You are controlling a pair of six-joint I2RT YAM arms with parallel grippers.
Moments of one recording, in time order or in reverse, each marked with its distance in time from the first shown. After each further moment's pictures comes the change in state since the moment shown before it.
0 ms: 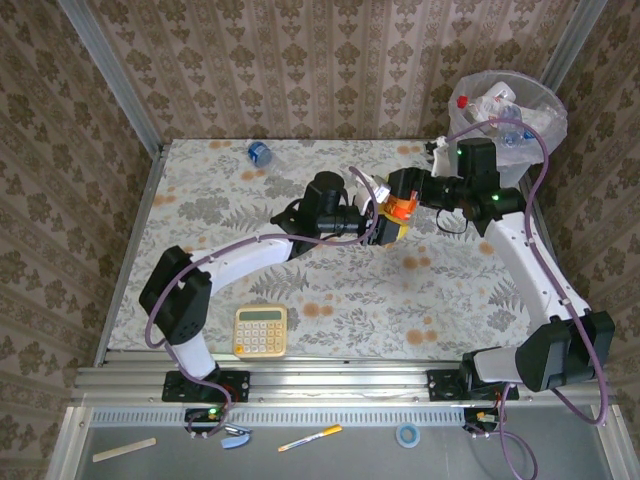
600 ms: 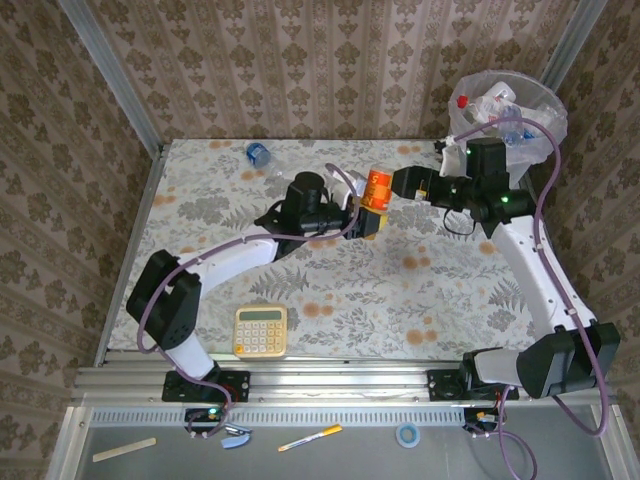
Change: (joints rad) left arm 0.075 -0.065 -0.097 0.036 -0.067 -0.052; right arm -0.023 -0.034 0.013 -0.053 0.045 -0.046
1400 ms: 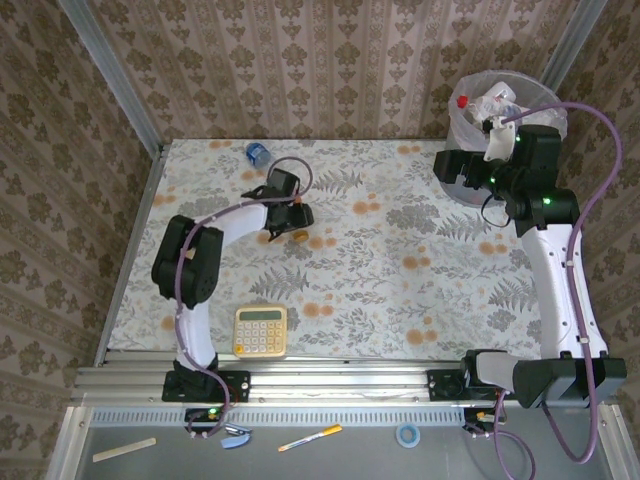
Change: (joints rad) left arm 0.292 0.265 0.112 -0.574 -0.475 -0.289; right arm -0.183 -0.076 0.142 -0.094 0.220 -0.258
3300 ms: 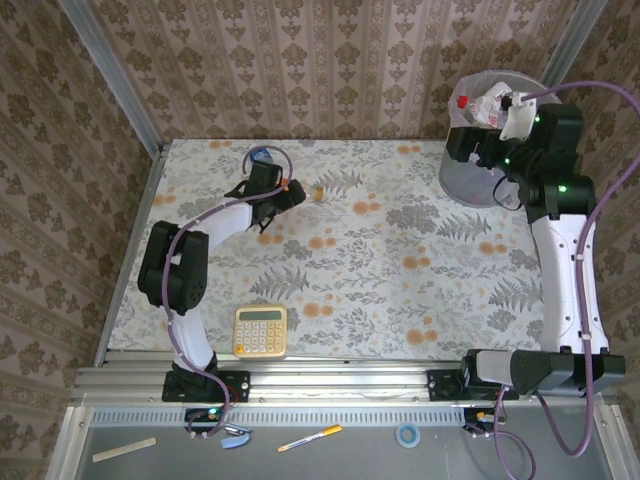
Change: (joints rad) left arm 0.090 -0.047 -0.013 0.143 -0.113 -0.137; right arm -0.032 0.053 0.168 -0.027 0.028 -0.014
